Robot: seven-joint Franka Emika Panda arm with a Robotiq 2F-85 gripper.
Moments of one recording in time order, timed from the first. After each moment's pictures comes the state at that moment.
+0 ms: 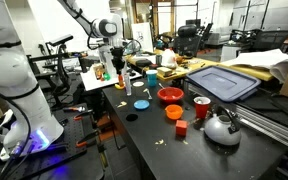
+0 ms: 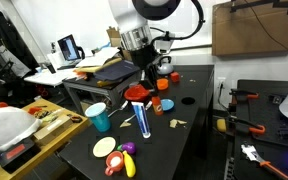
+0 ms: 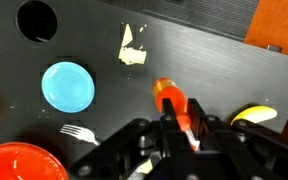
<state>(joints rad) 0.21 0.05 0.18 -2.30 0.00 2.28 0.14</state>
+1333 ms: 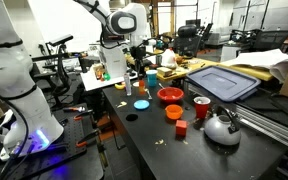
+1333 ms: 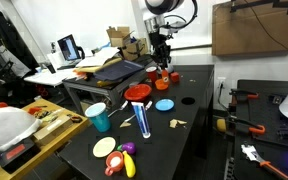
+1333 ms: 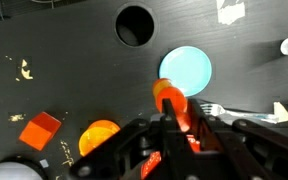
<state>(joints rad) -0.01 0.04 -0.03 -2.29 0.00 2.28 0.19</state>
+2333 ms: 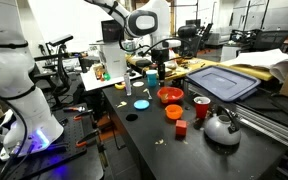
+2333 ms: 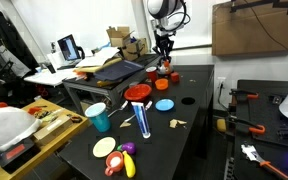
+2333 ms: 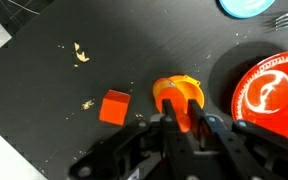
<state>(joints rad) -0.10 0.20 -0.17 -2.09 -0.04 2.31 0.36</state>
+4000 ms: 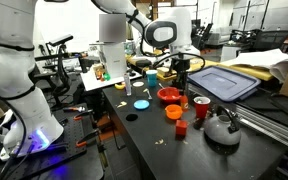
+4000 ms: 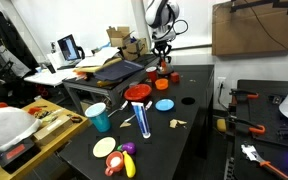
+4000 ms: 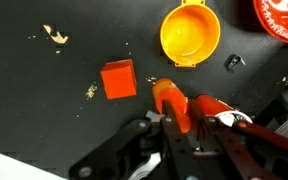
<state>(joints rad) -0.13 0.44 -0.26 -1.88 0.11 2.39 0.58</state>
